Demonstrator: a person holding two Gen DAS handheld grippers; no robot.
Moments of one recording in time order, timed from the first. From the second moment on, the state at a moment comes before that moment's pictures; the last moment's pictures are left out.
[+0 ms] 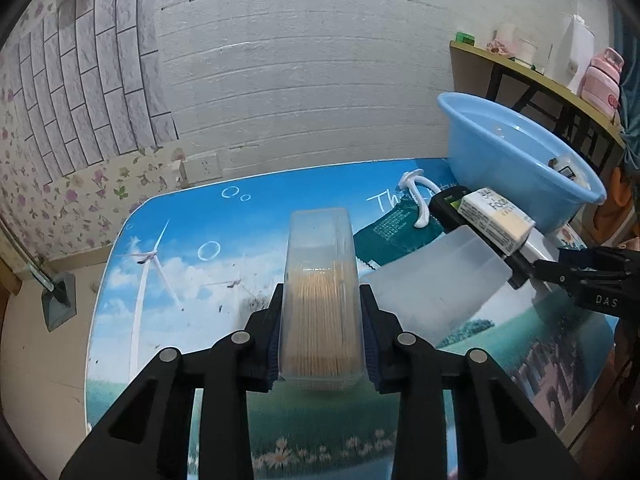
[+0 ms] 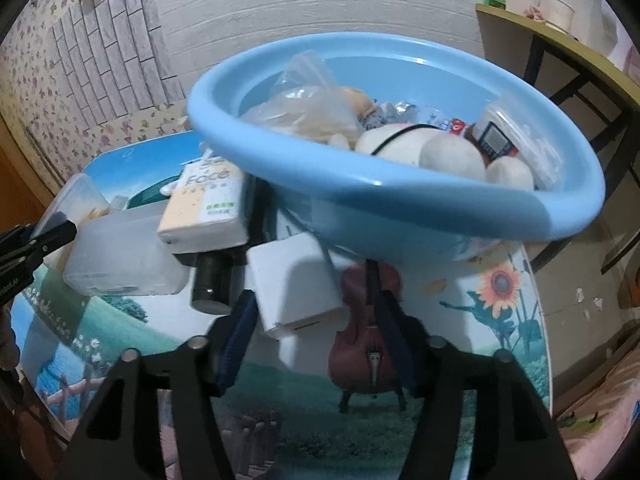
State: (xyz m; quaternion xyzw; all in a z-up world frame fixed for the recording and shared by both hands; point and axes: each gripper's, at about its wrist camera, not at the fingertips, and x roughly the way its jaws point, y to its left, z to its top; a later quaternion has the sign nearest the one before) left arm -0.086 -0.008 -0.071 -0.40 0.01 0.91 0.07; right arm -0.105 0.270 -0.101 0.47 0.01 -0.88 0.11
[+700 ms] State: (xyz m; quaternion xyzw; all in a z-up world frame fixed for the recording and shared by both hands) left arm -0.039 0.004 -0.041 -0.38 0.01 0.92 0.06; right arm -0.042 0.272 -0.056 0.42 0.00 -0.89 0.15
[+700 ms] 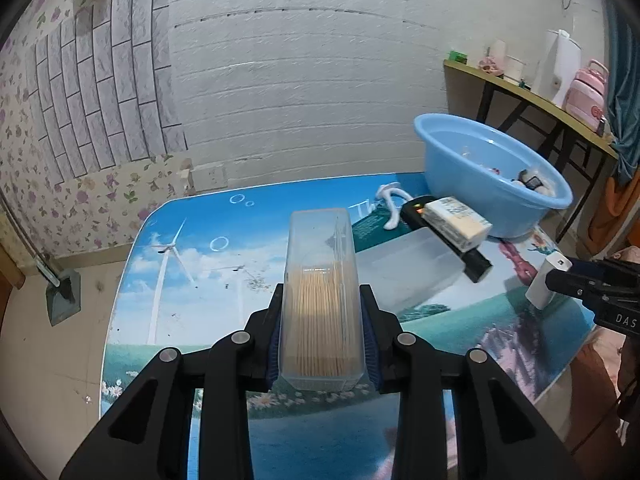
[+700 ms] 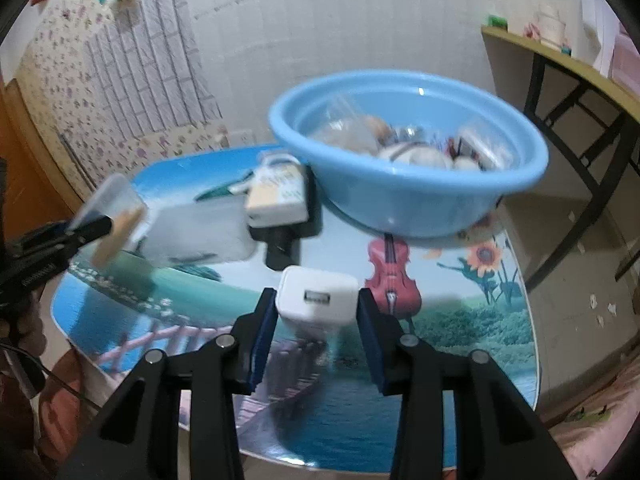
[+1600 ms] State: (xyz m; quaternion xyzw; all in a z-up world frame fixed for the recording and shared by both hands) left arm -0.031 0.012 -0.035 -0.38 0.02 0.92 0.06; right arm -0.021 0.282 -0.089 0.44 0.01 -0.88 0.15
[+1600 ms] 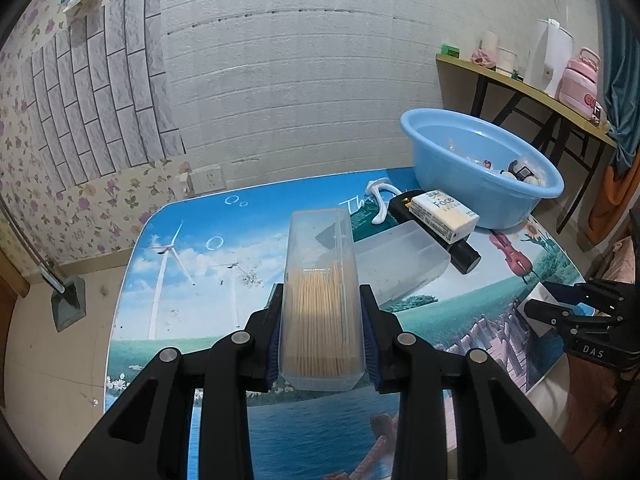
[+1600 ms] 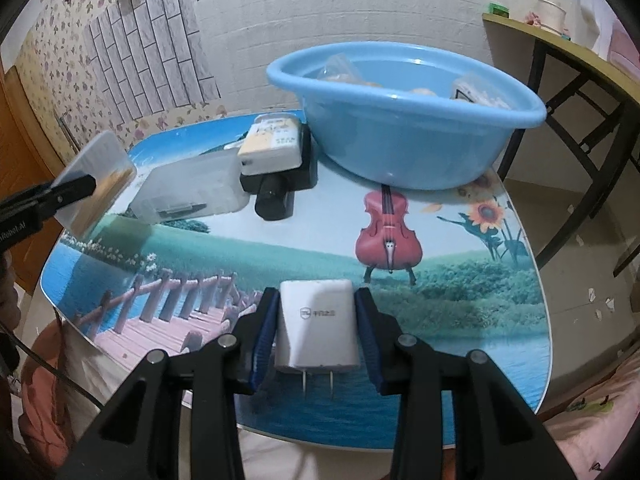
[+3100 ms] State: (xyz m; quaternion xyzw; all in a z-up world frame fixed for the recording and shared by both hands) left arm -0.070 0.092 0.021 -0.33 0.03 0.94 0.13; right arm -0.035 0.298 0.007 0.29 -0.05 -0.94 0.19
